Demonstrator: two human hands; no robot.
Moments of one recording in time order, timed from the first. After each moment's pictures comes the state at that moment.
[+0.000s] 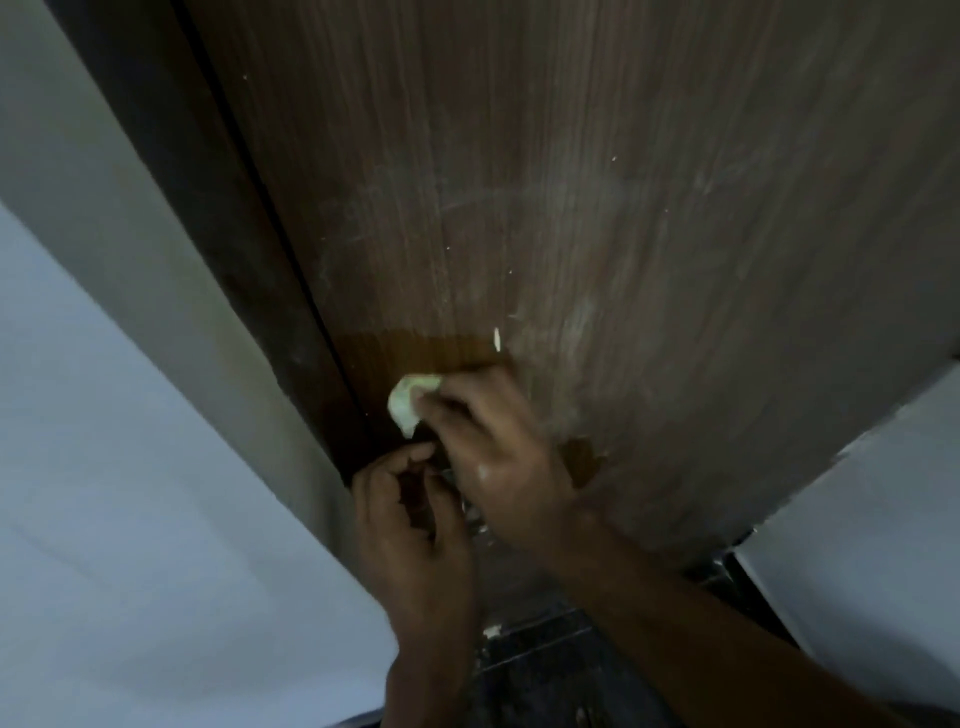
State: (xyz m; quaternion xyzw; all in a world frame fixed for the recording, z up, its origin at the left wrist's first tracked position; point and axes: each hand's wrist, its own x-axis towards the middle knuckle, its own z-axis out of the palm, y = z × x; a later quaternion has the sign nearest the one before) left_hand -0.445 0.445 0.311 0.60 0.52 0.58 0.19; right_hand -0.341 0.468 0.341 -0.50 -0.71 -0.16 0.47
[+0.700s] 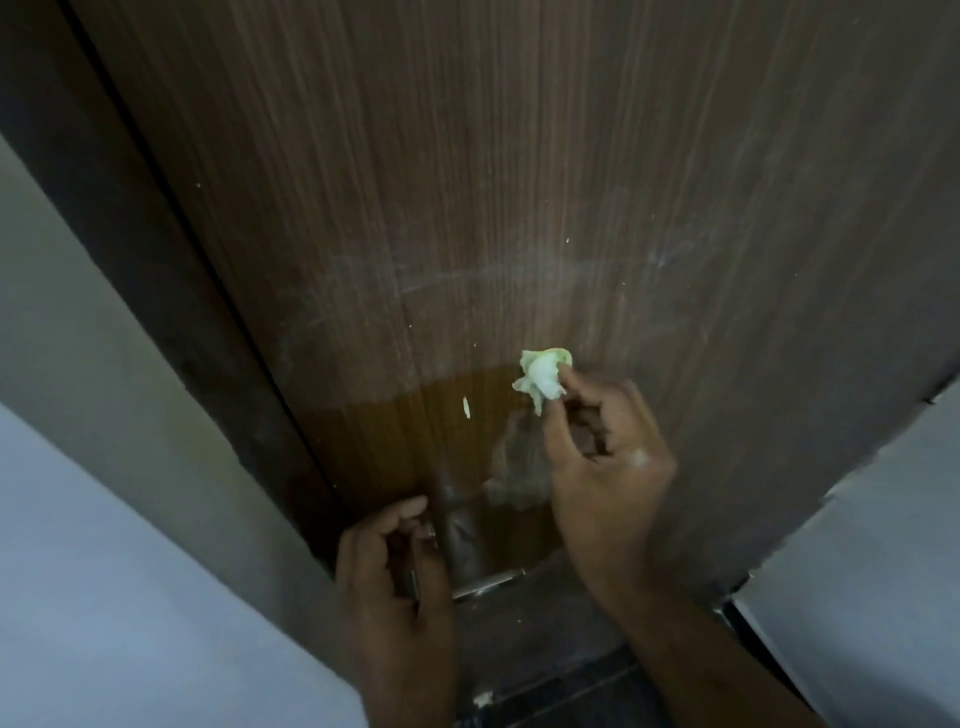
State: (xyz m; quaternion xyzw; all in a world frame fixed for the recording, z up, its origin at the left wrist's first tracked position) left_hand -0.438 0.454 0.310 0.62 0.48 0.59 0.18; right_hand -0.283 0.455 0.377 -0.58 -0.44 -0.13 0.67
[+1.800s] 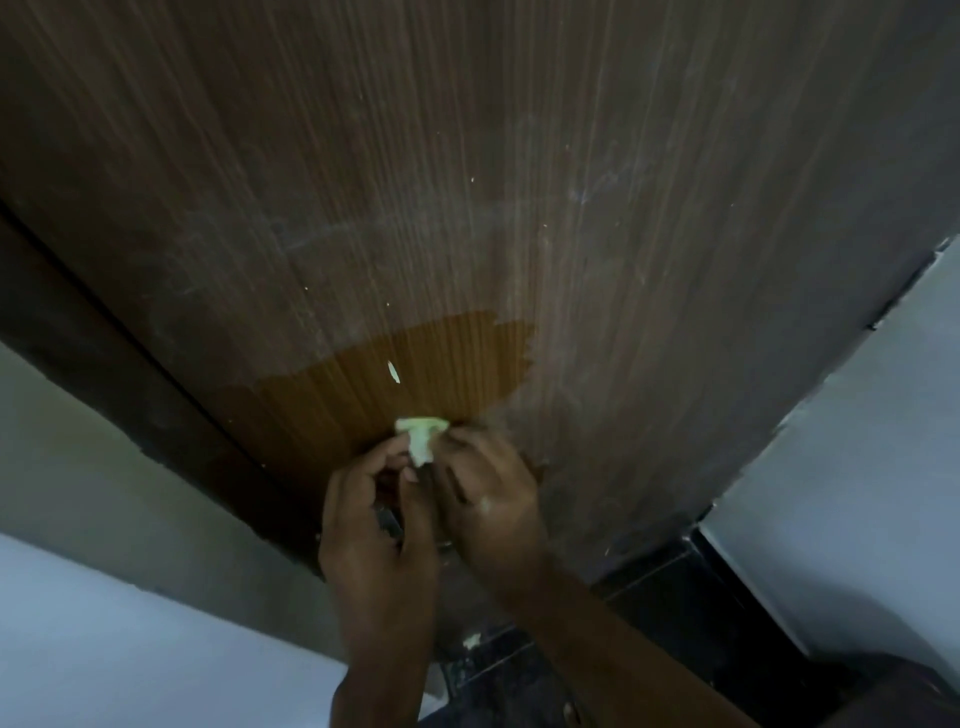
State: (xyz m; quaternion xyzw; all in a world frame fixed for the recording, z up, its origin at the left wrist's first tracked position) left_hand -0.411 0.450 0.327 0.67 0.49 0.52 0.21; right_hand -0.312 0.448 0.296 -0.59 -0.56 -0.16 0.55
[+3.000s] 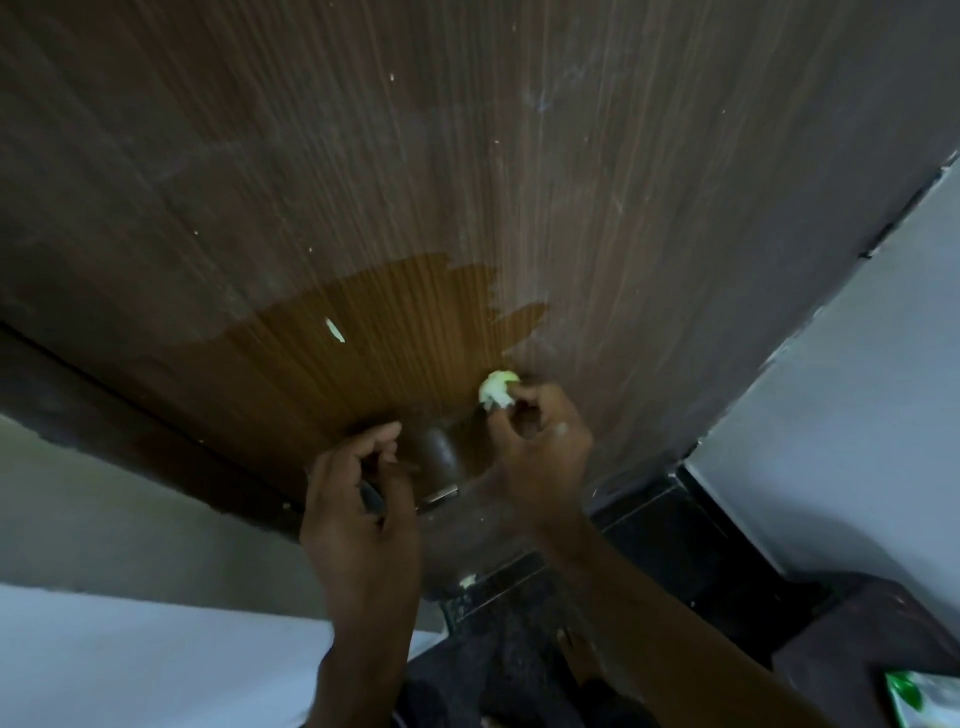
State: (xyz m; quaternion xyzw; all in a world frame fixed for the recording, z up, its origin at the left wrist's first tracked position) left_hand -0.407 0.446 0.308 0.70 0.51 0.46 0.20; right_hand -0.262 0.438 0.263 -0.72 -0.34 -0.02 0.61
